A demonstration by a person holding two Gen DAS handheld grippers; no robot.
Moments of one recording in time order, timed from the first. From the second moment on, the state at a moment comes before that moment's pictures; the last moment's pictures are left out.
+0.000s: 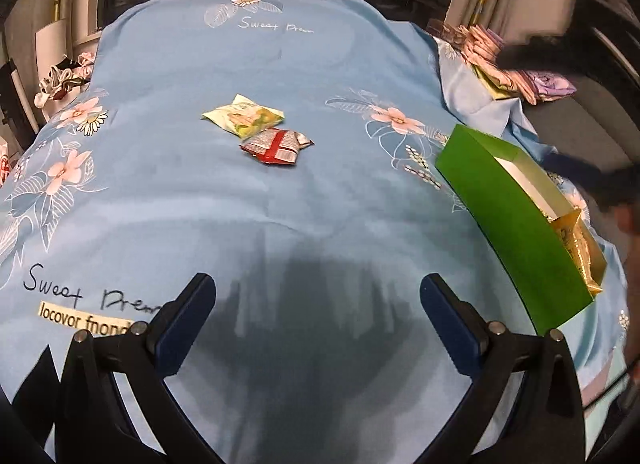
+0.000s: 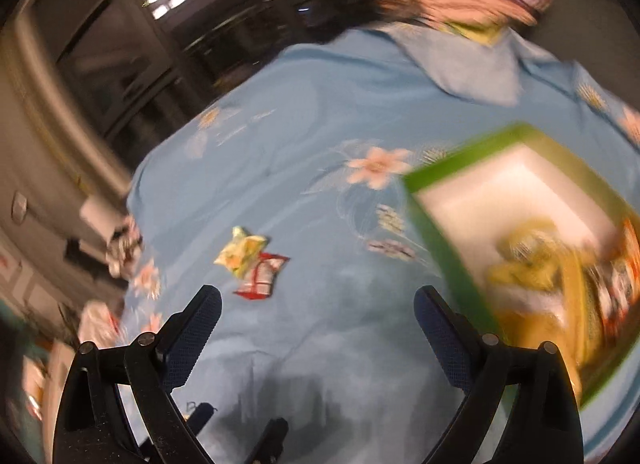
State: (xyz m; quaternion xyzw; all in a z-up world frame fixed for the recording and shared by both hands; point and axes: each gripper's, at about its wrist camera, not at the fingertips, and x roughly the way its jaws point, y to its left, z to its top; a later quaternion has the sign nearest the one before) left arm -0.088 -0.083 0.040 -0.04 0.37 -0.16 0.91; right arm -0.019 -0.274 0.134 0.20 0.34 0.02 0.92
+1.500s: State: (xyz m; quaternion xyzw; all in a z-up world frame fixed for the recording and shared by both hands) left arm -0.066 0.004 0.014 -0.07 0.48 -0.19 0.85; right arm 0.006 -0.215 0.065 0.13 0.46 0.10 0.87
